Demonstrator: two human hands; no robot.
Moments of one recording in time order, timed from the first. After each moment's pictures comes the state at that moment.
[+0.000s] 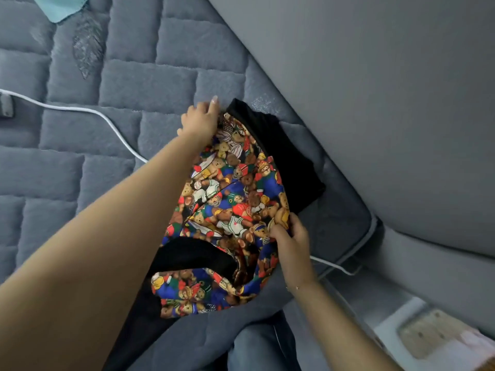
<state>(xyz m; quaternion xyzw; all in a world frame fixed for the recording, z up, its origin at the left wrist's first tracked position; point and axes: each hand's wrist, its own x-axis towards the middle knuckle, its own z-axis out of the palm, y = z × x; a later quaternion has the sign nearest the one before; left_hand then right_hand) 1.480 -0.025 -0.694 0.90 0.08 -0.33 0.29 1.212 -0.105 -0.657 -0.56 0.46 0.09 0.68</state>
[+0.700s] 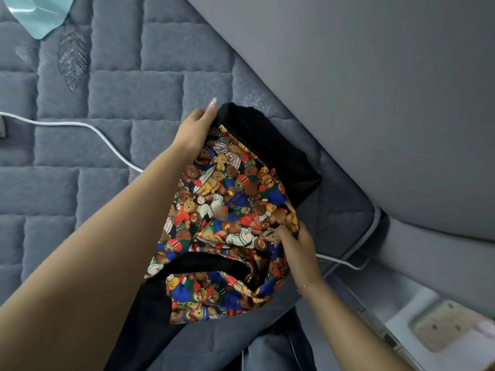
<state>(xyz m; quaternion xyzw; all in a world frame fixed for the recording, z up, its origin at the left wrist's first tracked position) 1.469 -0.014 -0.714 0.83 0.05 -0.35 0.44 1.191 -0.116 -0.681 -0.53 0.52 0.11 0.66</state>
